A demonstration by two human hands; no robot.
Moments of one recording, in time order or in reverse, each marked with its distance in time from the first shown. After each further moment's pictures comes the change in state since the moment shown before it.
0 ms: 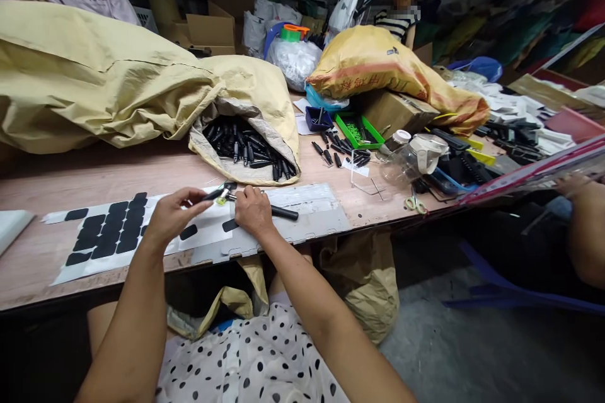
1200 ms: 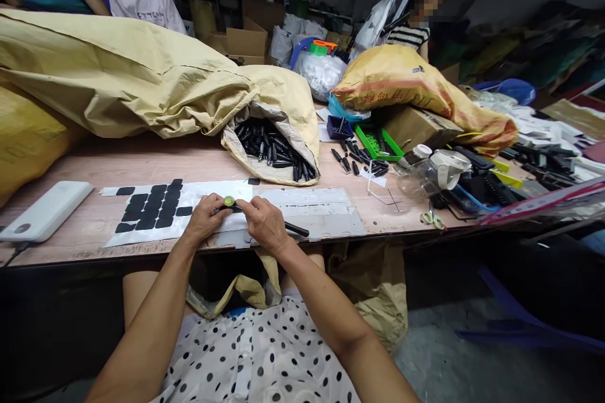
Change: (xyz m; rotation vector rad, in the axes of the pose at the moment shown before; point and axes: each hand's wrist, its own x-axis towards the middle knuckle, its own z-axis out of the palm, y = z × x) left_hand -0.023 -0.060 0.014 0.256 -0.054 0.204; right_hand -0.037 -0.015 -0.017 0.228 0.134 -0.249
